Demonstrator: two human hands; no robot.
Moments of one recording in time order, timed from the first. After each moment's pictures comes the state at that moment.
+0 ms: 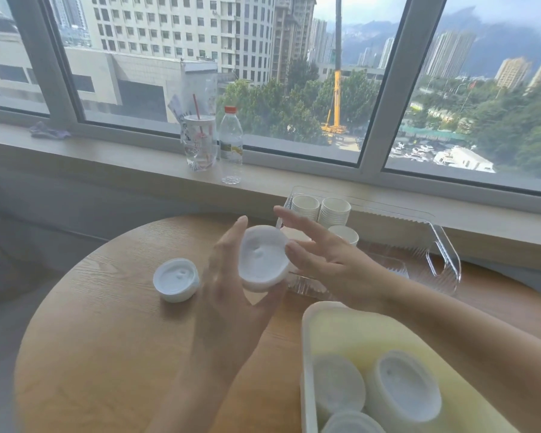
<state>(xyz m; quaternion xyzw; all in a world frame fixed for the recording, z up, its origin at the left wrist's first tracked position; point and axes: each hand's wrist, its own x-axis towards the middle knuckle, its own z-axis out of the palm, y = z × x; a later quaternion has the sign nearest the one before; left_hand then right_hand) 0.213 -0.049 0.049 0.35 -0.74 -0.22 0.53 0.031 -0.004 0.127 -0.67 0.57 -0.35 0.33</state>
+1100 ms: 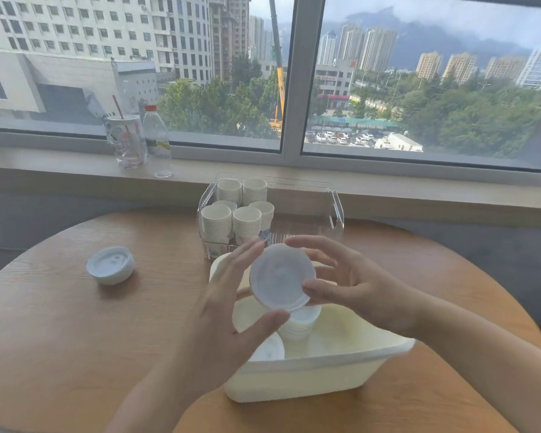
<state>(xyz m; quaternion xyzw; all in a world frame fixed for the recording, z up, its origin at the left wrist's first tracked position) 0.196 0.090 0.070 0.16 -0.83 -0.37 0.39 -0.021 0.200 0.126 -0.57 0.57 -0.45 0.39</state>
